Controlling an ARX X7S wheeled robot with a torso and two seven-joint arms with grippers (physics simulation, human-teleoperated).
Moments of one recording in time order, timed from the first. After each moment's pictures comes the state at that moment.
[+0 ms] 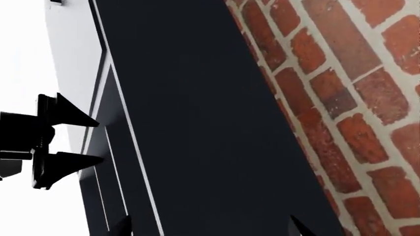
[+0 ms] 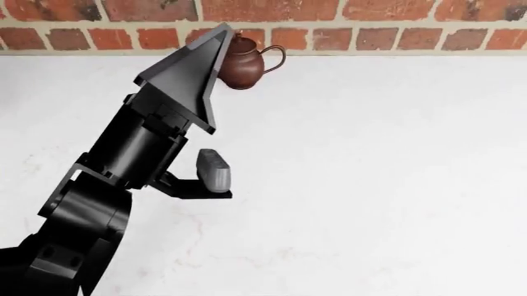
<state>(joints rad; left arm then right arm) -1.48 -0.82 1.82 0.44 1.28 -0.99 -0.09 2.36 0.00 -0.19 0.39 -0.56 1.52 -0.82</state>
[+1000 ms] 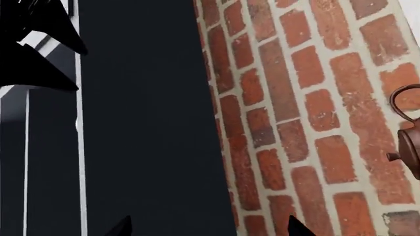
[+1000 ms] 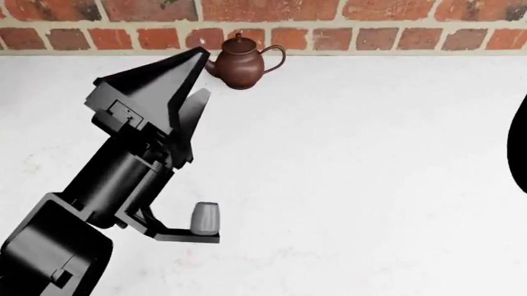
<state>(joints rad) -1.40 -0.95 1.74 0.76 0.95 -0.95 -0.07 2.04 0.14 -0.21 0.17 -1.03 1.57 -1.56</state>
